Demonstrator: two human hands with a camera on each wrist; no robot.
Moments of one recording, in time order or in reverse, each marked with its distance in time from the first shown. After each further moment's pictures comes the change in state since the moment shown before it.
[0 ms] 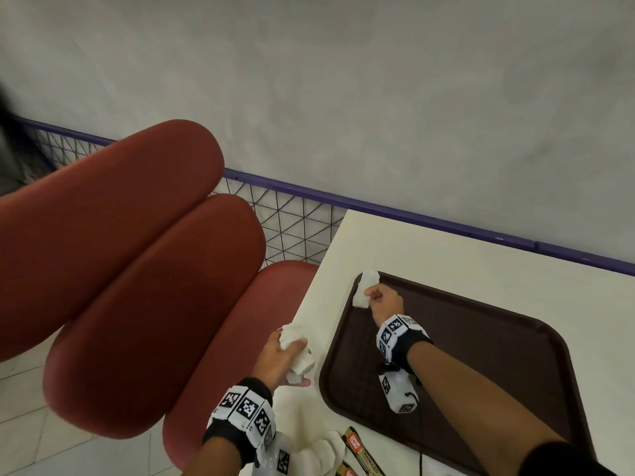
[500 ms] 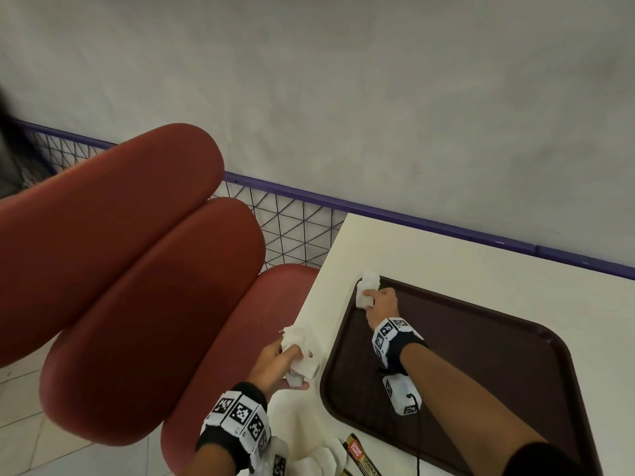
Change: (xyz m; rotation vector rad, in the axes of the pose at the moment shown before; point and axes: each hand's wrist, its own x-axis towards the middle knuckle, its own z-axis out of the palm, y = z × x) left_hand -0.008 0.011 -0.005 -0.009 -0.119 -0.008; right_hand 0.001 -0.012 -0.003 -0.332 -0.201 -0.024
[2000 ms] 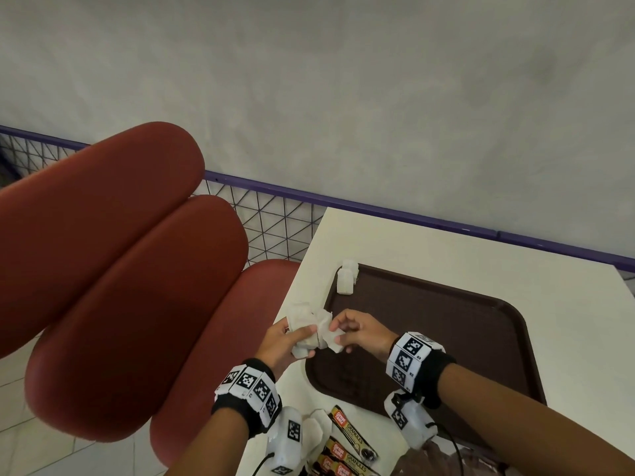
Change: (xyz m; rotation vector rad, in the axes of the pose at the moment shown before) left_hand -0.007 0.002 0.032 -0.228 -0.137 0.091; right_hand -0.109 -0.005 -0.027 0.540 -0.502 -0.107
